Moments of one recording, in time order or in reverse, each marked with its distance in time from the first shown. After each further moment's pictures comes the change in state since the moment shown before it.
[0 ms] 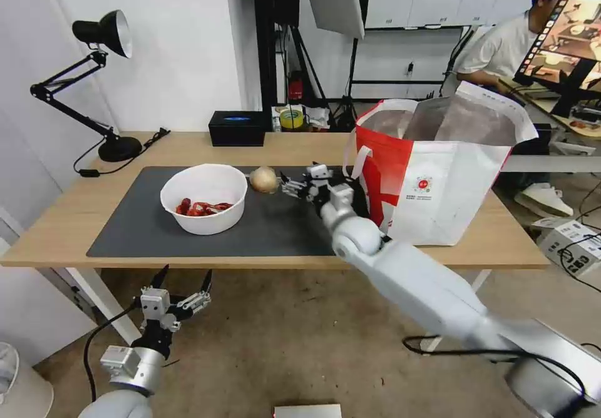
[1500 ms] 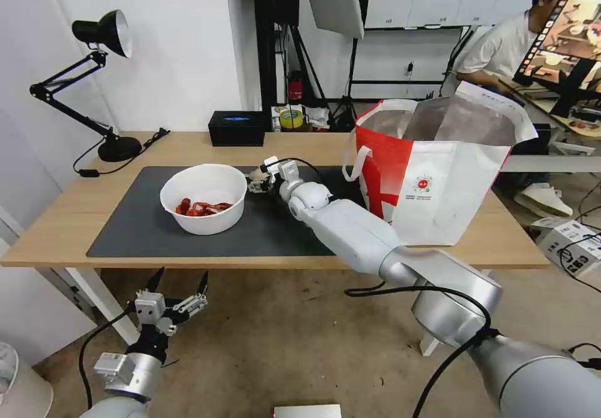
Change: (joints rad) left arm 0.019 -0.014 -0.013 -0.010 -0.005 -0.028 0.006; right arm 0.210 0.296 -0.077 -0.509 -0.014 -0.172 -0.233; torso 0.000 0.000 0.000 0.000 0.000
